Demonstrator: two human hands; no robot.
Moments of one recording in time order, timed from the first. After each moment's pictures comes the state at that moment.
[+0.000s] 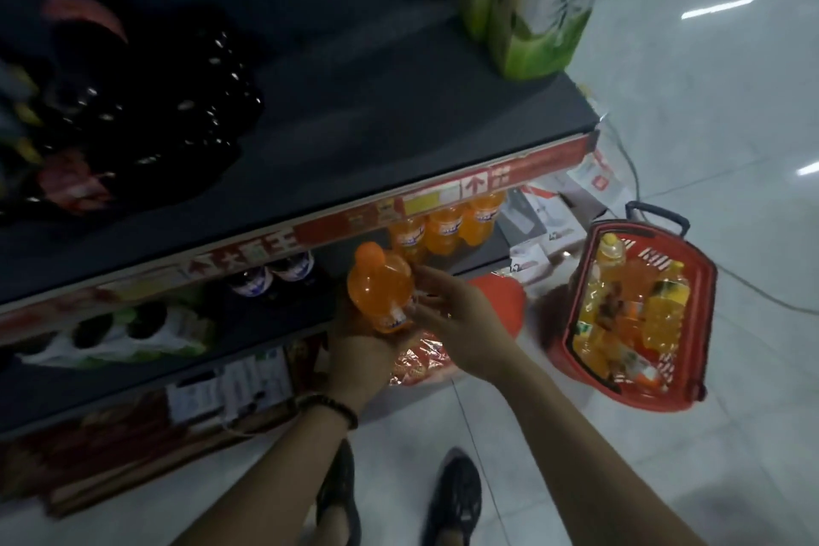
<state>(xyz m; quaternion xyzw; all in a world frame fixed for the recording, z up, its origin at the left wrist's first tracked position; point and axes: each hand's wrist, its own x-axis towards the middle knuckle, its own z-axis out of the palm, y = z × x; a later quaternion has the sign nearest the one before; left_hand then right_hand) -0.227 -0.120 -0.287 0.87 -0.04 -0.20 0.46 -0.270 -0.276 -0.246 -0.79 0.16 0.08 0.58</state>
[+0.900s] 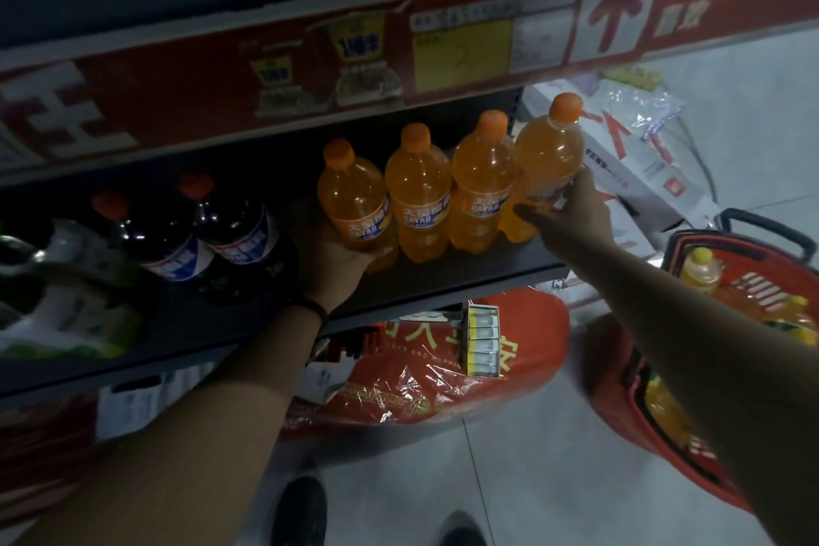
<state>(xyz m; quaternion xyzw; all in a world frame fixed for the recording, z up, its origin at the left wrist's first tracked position) -0.067 -0.140 -0.472 0.87 -0.04 -0.10 0.48 -0.139 -0.421 -0.439 -0.83 0.32 -0.09 0.45</state>
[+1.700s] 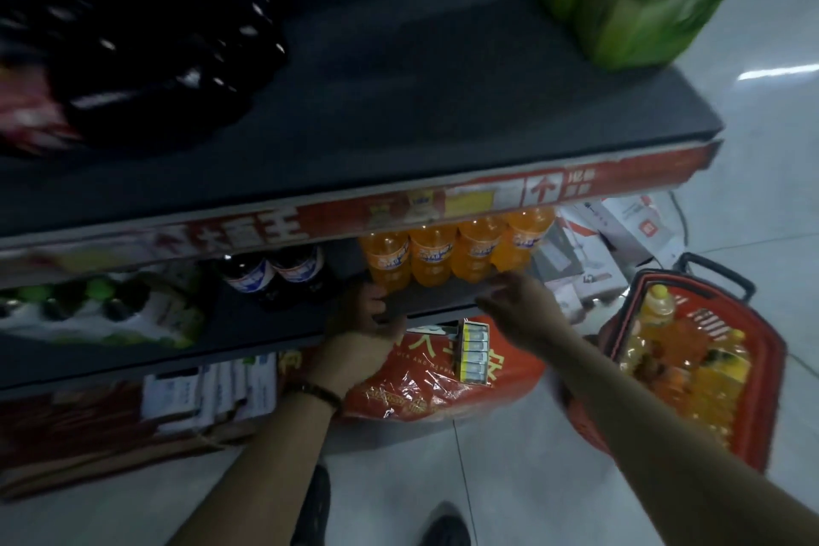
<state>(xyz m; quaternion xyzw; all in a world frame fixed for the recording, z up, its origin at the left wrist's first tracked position) -0.154 -0.114 -0.357 0.87 0.03 -0.27 0.41 -0.206 -0.348 -0.339 -0.88 0.21 0.13 0.40</state>
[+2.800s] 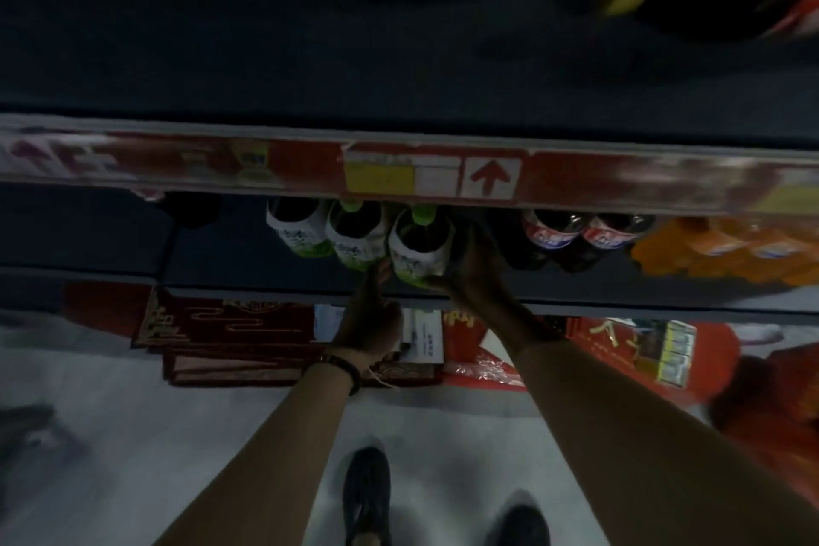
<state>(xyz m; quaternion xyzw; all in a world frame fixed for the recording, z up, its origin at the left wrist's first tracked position) -0.091 0.309 -0.436 0.83 0.07 -0.25 0.49 -0.050 0.126 -0.463 -0.86 0.12 0.11 0.49</state>
